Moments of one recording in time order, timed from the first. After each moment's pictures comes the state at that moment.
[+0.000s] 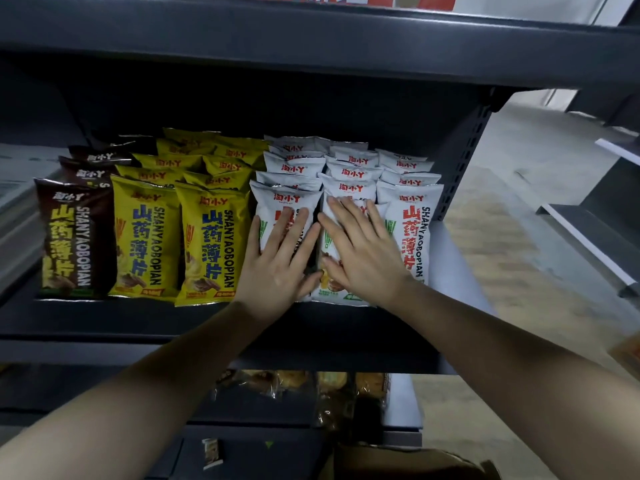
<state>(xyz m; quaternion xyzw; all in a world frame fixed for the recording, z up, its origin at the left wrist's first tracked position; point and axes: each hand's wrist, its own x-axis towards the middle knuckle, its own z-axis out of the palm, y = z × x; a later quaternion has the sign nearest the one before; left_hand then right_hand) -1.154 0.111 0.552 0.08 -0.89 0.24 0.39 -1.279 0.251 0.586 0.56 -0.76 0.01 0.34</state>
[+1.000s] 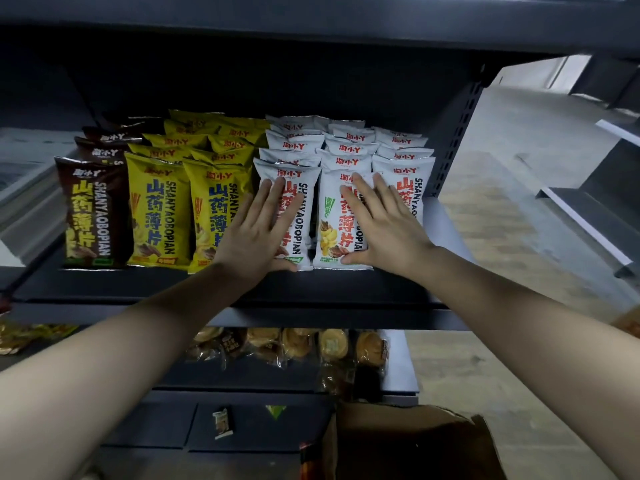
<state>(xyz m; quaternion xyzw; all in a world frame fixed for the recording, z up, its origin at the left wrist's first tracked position) -1.115 0.099 0.575 0.10 -0.94 0.22 0.24 -1.274 0.290 0.602 0.54 -0.83 -0.02 0.16</state>
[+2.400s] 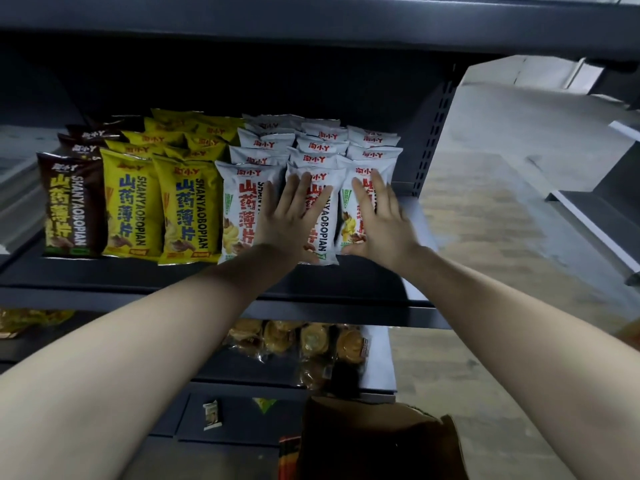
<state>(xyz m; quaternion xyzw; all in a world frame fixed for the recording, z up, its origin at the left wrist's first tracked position) -1.184 0.187 0.599 0.19 -0.95 0.22 0.09 -1.317 0.322 0.589 0.46 -0.88 0.11 0.08</state>
